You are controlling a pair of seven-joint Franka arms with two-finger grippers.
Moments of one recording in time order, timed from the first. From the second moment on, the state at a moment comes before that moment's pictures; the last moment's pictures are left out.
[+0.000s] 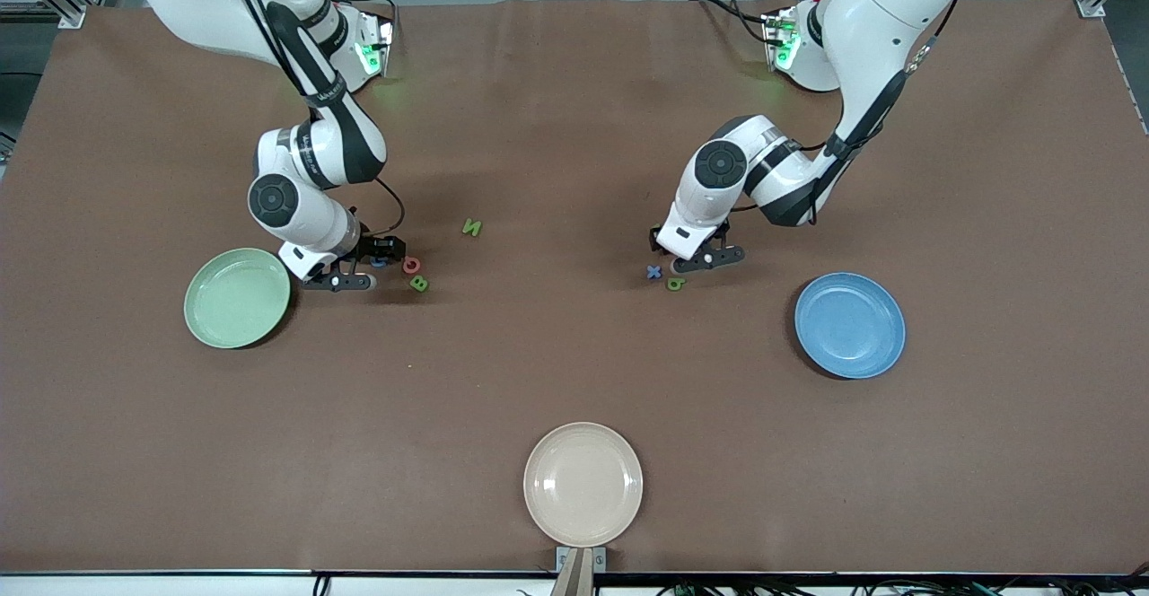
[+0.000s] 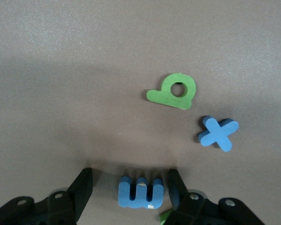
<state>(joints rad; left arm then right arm) -0.12 0.52 -0.51 -2.19 0.39 2.57 -1.10 0.24 0.33 0.03 -2.35 0.13 2.54 0.17</state>
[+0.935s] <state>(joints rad) -0.08 0.49 -0.51 -2.13 0.40 2.51 -1.12 0.24 0.35 0.03 -2.35 0.13 2.54 0.17</state>
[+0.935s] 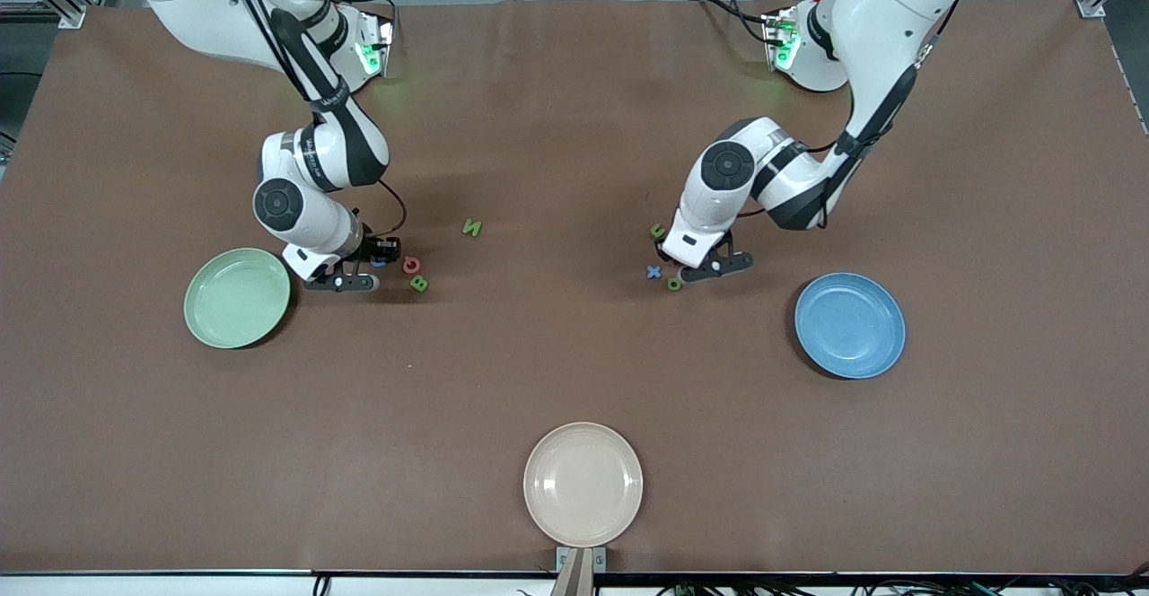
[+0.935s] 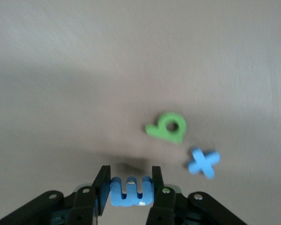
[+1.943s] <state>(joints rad) 0.39 0.51 -0.50 -2.00 0.51 2.42 -0.73 0.16 0.24 -0.04 -2.28 0.09 2.39 0.03</state>
